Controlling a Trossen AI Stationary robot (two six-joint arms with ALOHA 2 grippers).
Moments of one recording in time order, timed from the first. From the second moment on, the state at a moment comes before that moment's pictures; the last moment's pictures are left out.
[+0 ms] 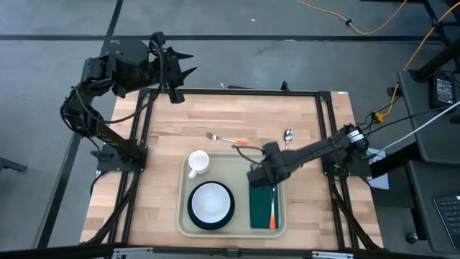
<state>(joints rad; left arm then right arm) 0.15 1.46 2.27 -1.13 -0.51 0.54 0.35 1.88 1.69 -1.57 0.30 1.70</state>
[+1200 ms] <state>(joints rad) 0.15 1.47 2.27 -1.29 -0.64 0.26 -0.12 1.44 0.84 -0.89 0.26 1.30</state>
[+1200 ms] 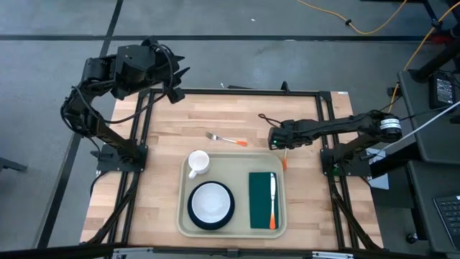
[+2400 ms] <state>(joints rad) 0.26 1.47 2.27 -1.32 -0.54 0.35 -0.12 1.55 1.04 -0.91 0.31 1.18</state>
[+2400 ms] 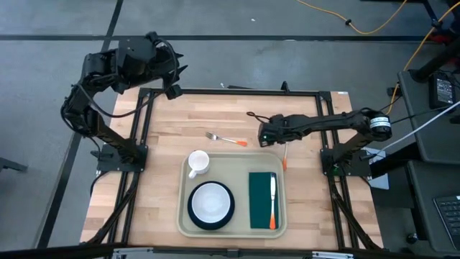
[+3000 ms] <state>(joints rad) 0.28 1.47 2.27 -1.31 -0.52 0.29 -0.26 1.66 1.30 -0.73 0.12 0.38</state>
